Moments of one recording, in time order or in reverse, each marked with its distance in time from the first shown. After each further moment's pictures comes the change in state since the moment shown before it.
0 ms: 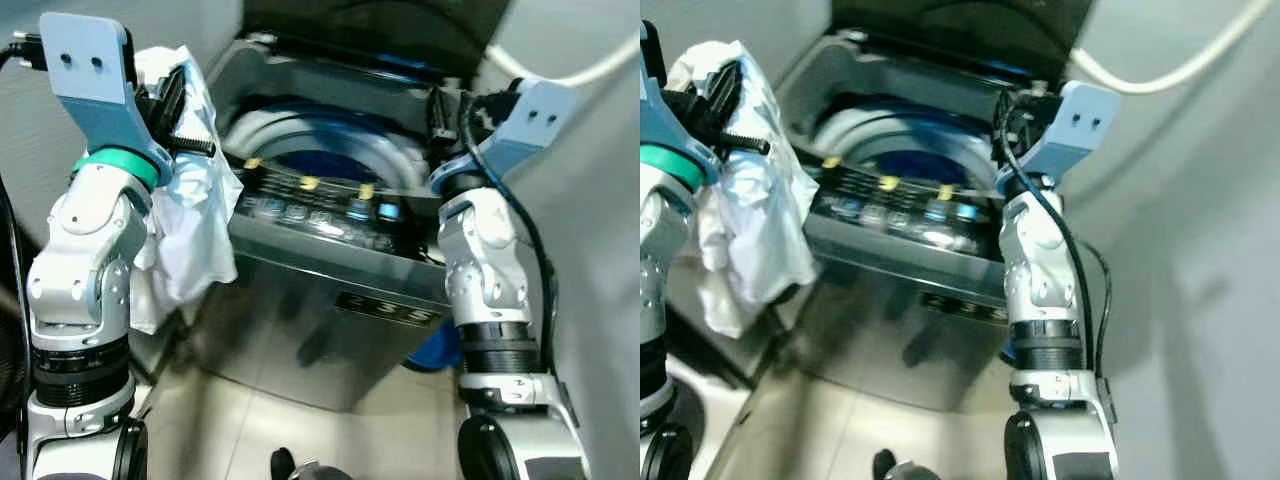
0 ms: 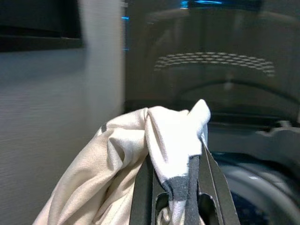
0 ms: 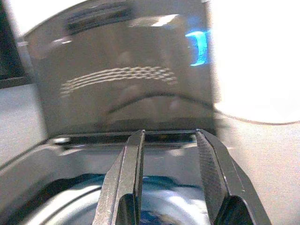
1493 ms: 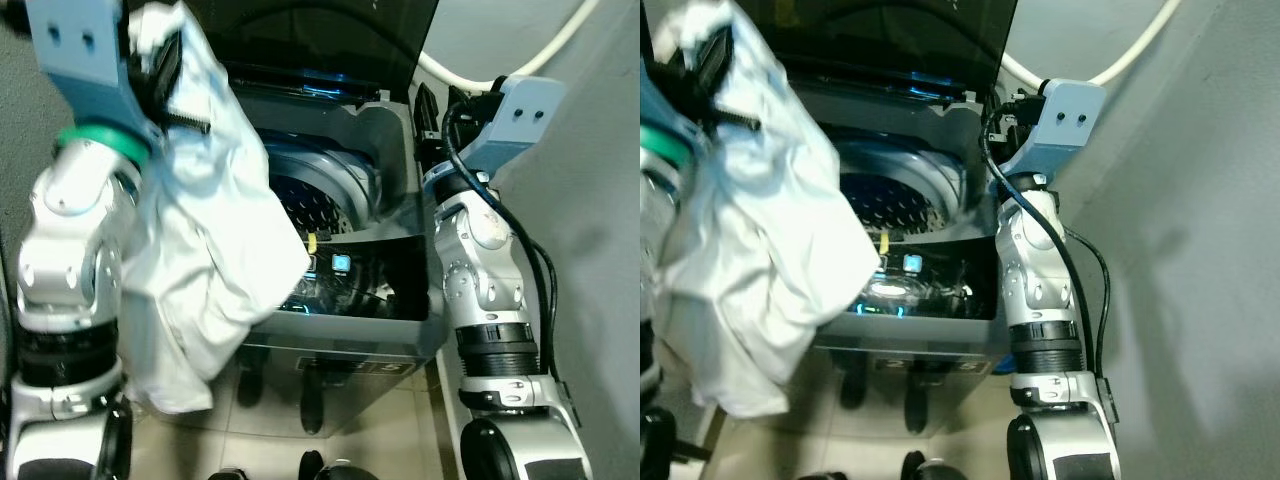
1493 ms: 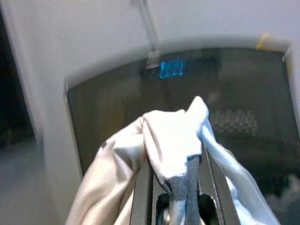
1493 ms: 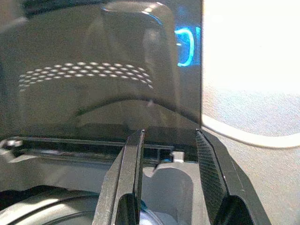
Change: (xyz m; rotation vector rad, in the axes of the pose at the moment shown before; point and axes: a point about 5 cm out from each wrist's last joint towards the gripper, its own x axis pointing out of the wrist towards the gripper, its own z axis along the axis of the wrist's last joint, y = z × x) left arm 0.028 -0.007 0.051 0.240 -0.331 -0.094; right arm -0.004 0.016 -0.005 -0.072 0.010 0.140
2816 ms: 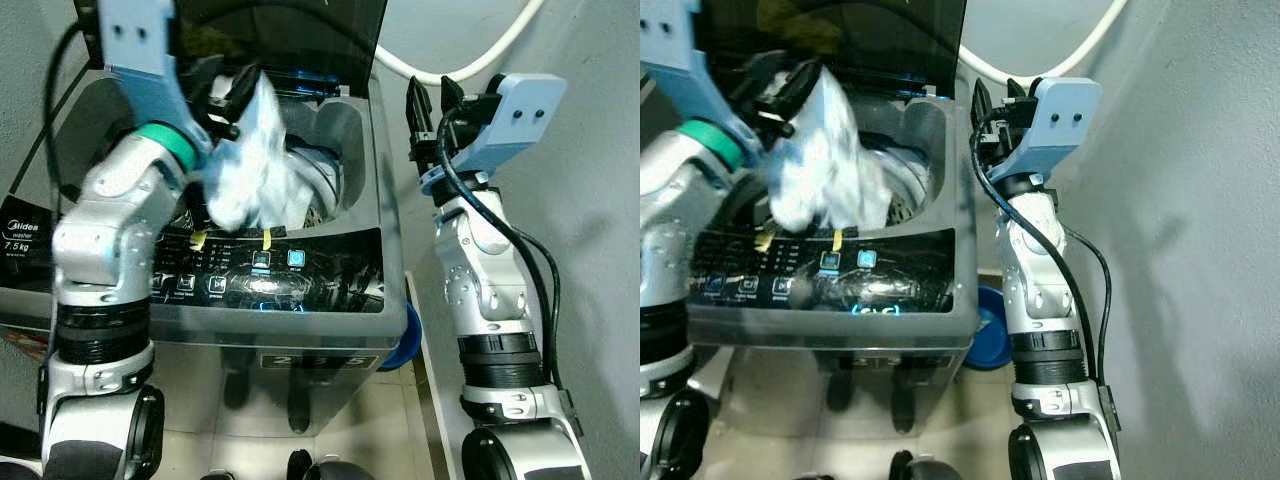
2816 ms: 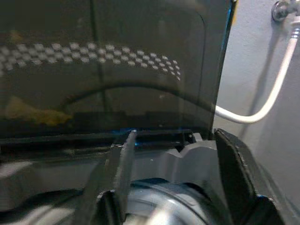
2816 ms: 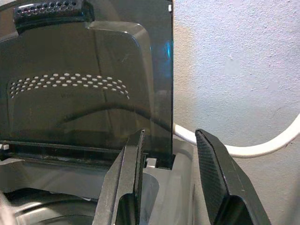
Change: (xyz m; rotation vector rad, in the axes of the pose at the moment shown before) left arm -0.020 -0.026 -0.033 -0.362 0.342 -0.098; right arm -0.005 0.003 0.011 -0.019 -0.045 0.028
